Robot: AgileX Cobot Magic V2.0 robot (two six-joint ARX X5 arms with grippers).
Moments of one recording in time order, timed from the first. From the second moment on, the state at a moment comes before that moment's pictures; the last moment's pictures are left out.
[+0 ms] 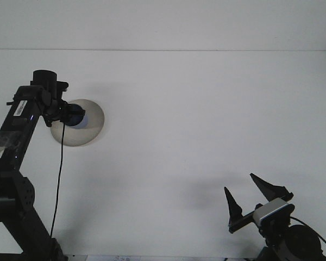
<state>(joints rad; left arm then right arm) 0.07 1.90 1.73 -0.87 -0.01 0.16 0.83 0.20 0.56 -0.53 0.34 0.09</state>
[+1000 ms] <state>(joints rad) 0.07 1.94 1.81 -0.90 0.02 0.12 0.83 0.20 0.56 -0.53 0.34 0.09</state>
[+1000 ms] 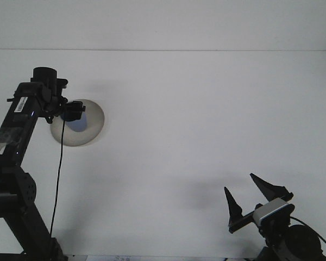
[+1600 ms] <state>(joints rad) 0.08 1.60 1.92 -0.91 0.14 0.07 0.83 0.20 0.56 -0.53 0.36 0.09</state>
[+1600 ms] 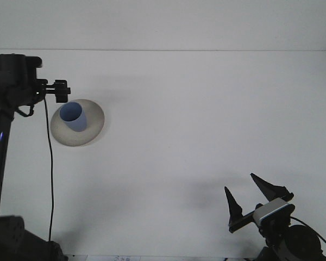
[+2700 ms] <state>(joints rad) -0.19 0.38 0.62 -0.41 0.29 -0.22 0.83 0.20 0.56 -0.54 0.50 0.12</state>
